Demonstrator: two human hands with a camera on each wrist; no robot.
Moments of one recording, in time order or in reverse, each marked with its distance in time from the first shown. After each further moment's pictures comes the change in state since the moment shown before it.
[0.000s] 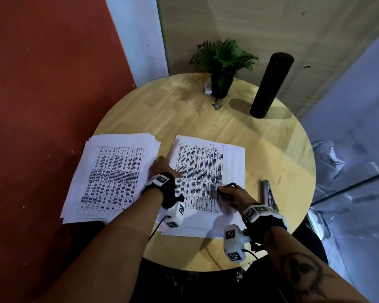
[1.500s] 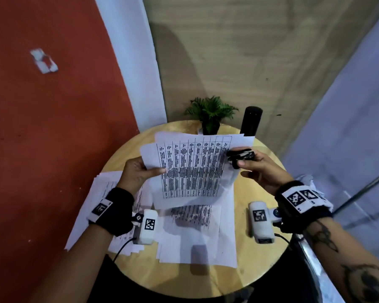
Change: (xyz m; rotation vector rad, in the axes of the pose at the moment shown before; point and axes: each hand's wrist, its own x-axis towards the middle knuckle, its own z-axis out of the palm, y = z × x) left_hand -0.122 0.019 -0.140 -0.921 0.036 0.690; right_hand -0.142 -0.160 -0.050 -0.026 -0.290 -0.659
